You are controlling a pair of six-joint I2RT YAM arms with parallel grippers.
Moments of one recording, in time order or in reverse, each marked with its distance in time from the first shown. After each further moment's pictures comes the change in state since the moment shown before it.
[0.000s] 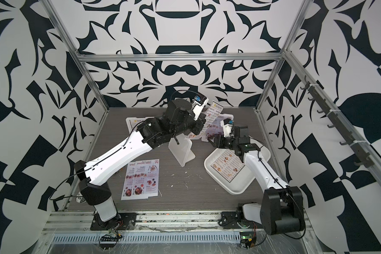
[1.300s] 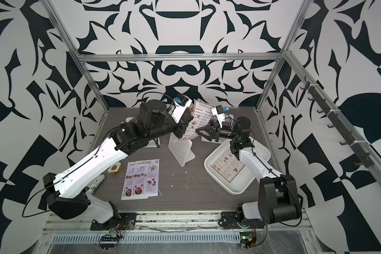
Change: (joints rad) left arm 0.079 -0.229 -0.251 0.075 0.156 0.026; right arm 0.050 0.076 0.015 0.881 -0.598 0.381
